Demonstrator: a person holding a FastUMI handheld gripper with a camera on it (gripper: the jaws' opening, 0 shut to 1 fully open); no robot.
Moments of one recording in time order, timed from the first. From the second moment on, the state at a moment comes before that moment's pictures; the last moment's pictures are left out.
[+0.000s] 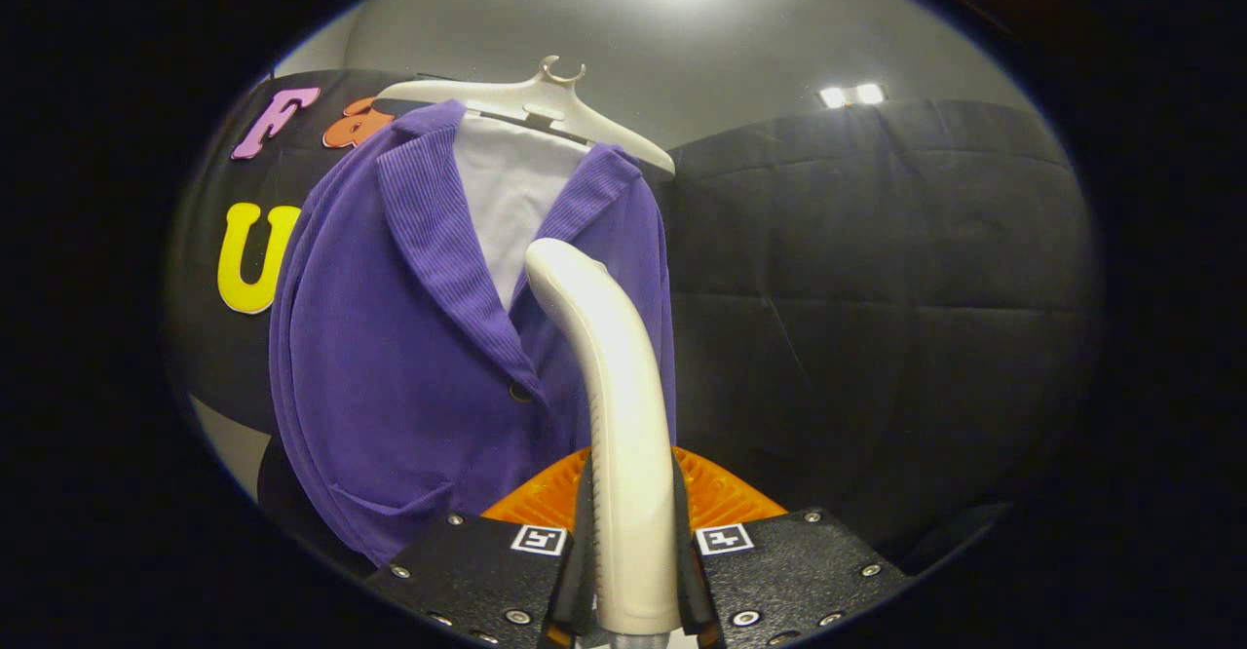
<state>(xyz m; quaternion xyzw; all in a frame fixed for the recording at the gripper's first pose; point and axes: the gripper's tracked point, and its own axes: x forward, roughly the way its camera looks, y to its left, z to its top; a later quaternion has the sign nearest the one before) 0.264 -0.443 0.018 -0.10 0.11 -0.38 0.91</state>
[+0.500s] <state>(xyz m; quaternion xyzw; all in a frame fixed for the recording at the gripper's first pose) 0.221 -0.453 -0.102 -0.09 0.20 -0.38 0.90</state>
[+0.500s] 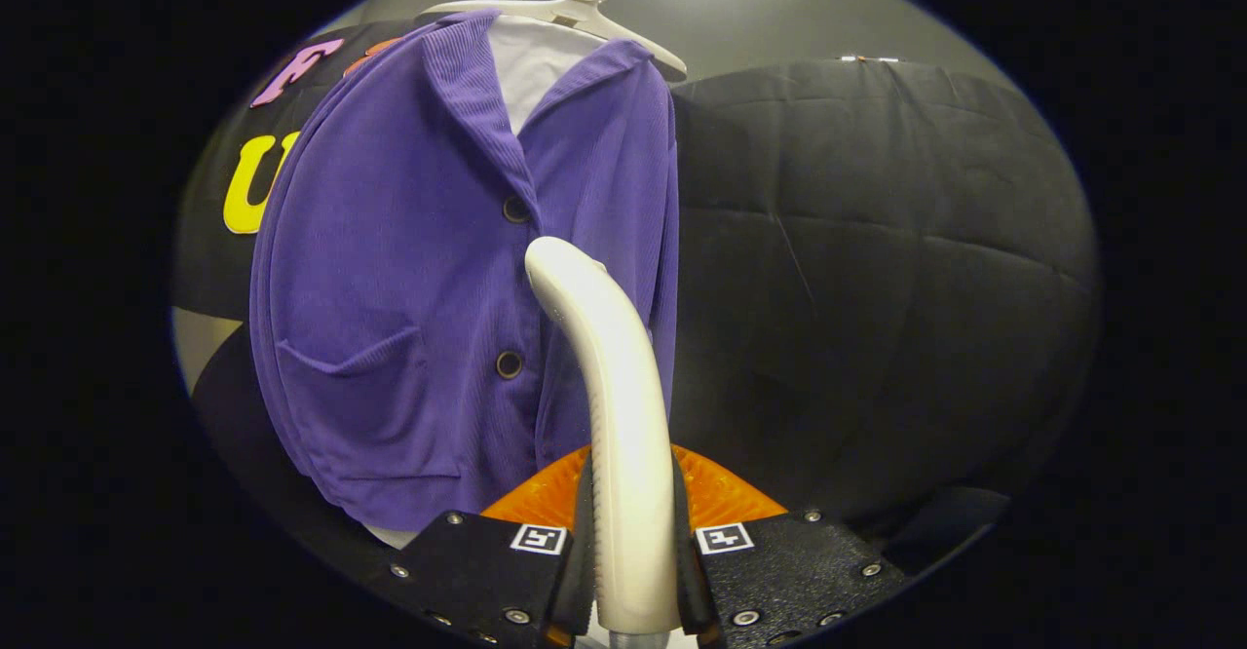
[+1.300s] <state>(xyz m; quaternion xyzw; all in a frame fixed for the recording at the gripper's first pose) 0.146 -0.437 -0.242 -0.07 0.31 -0.36 0.88</state>
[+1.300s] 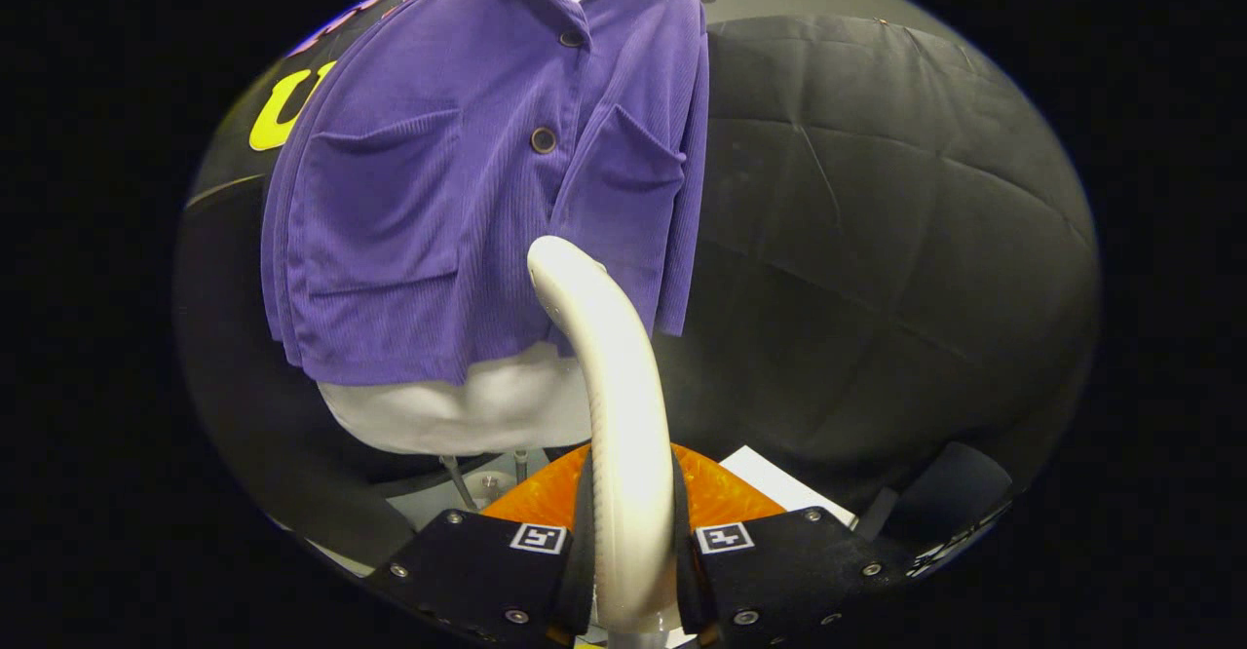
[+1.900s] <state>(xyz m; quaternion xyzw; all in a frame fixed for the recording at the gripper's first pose) 0.099 -0.389 -0.159 -0.08 0.25 -0.35 0.90</state>
